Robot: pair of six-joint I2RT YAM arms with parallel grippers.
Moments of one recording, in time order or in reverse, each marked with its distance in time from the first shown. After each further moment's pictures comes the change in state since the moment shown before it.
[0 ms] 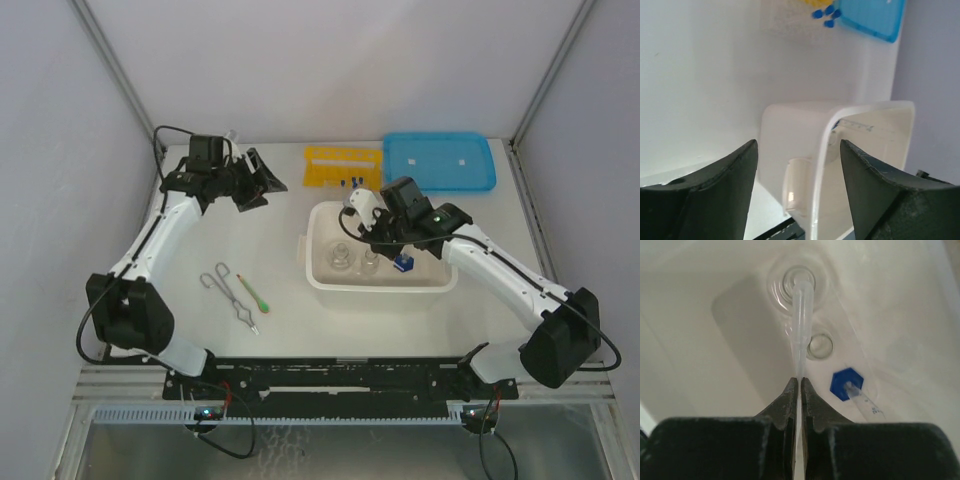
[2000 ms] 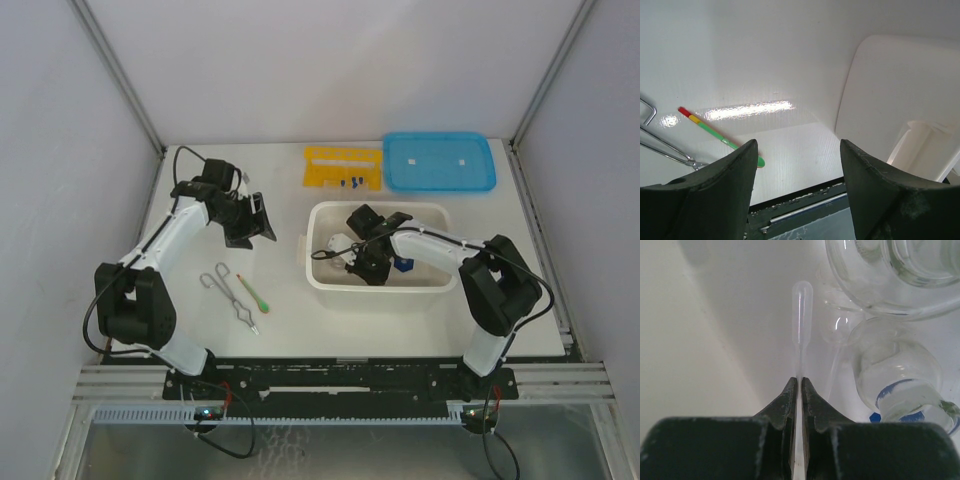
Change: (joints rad) left arm 0.003 0.062 -0.102 -0.306 -0.117 0.282; right arm 0.051 0.361 -0.077 -0.039 0.013 -0.198
